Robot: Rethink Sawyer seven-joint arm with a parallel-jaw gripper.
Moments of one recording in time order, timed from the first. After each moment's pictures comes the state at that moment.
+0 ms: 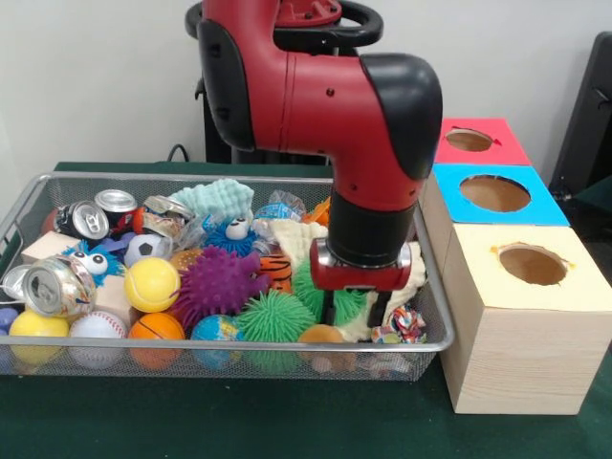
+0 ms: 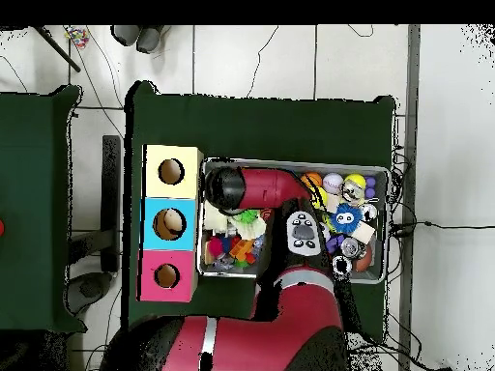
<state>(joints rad) -0.15 -0.31 -0.01 1.31 -0.11 0.58 1.62</state>
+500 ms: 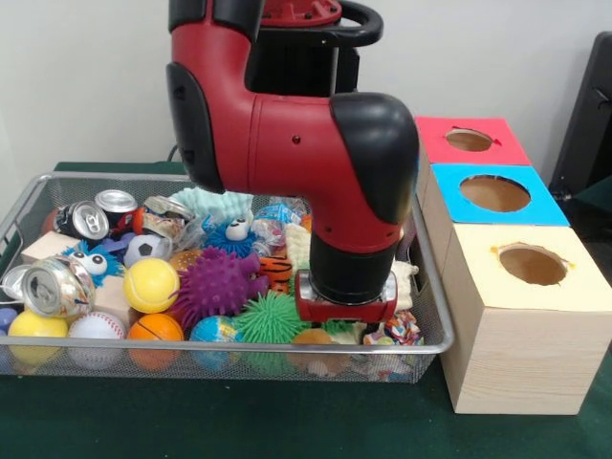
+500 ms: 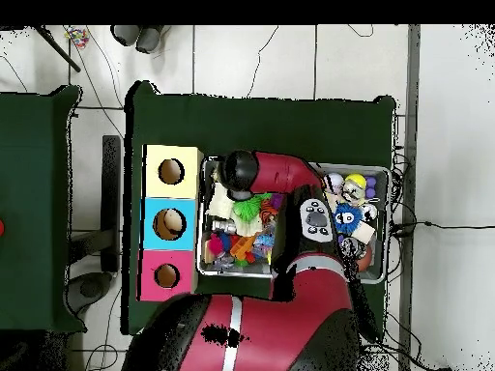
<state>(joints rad) -0.20 -0.22 0.03 1.16 -0.09 0.72 1.62</state>
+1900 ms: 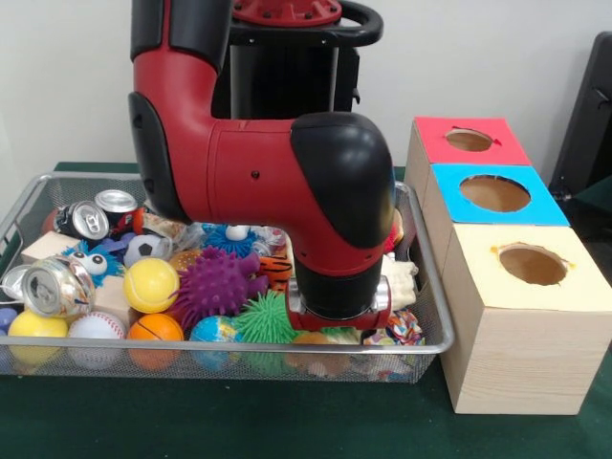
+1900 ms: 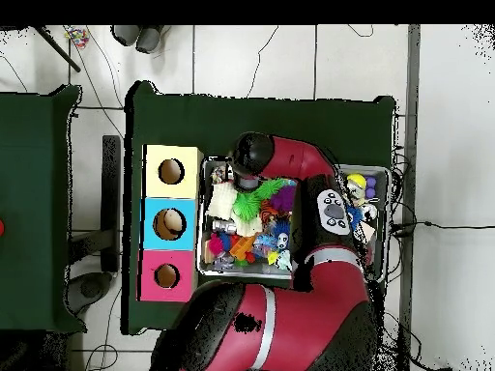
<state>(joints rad) -0.27 -0.17 0.12 1.05 -0.10 0.93 1.62</state>
